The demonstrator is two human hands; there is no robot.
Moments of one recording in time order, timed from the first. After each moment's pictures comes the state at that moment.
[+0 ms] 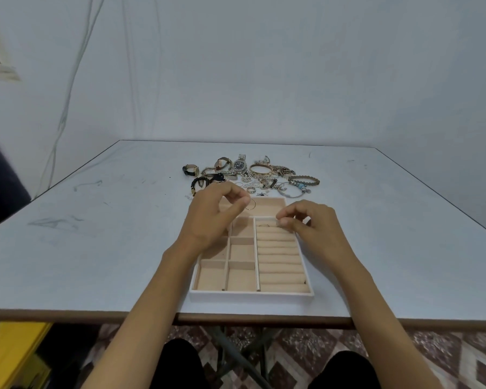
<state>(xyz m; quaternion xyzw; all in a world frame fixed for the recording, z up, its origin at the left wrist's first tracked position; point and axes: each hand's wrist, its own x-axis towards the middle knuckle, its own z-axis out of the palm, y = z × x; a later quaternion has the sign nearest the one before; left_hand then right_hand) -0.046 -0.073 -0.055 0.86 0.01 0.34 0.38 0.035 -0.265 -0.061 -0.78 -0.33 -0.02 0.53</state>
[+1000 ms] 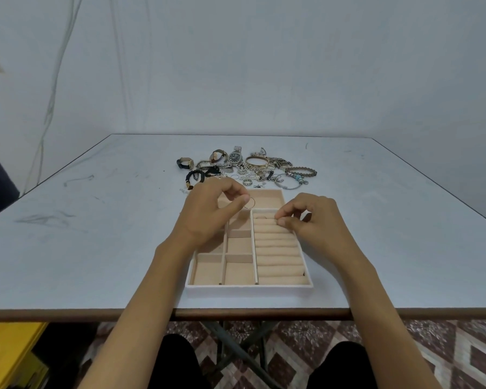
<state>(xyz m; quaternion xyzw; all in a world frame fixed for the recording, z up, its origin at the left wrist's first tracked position) -0.047 -0.071 -0.057 0.88 -0.02 0.32 0.36 0.030 -0.271 -0.060 -0.80 -0.34 -0.03 0.50</state>
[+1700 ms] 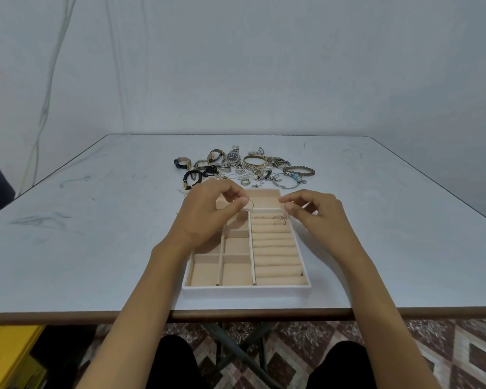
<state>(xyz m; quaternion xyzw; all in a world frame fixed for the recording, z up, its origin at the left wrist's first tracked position) -0.046 -0.069 -0.058 0.89 -0.03 0.30 0.34 0.037 -0.276 -0.058 -0.79 -0.30 -0.02 0.53</state>
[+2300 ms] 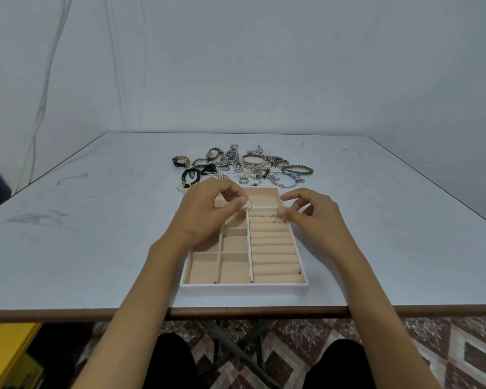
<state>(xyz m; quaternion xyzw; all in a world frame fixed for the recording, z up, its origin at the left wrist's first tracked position) -0.046 -0.069 -0.058 0.89 -0.03 0.30 0.34 0.040 -0.274 -0.064 -0.82 -0.26 -0.01 0.51</state>
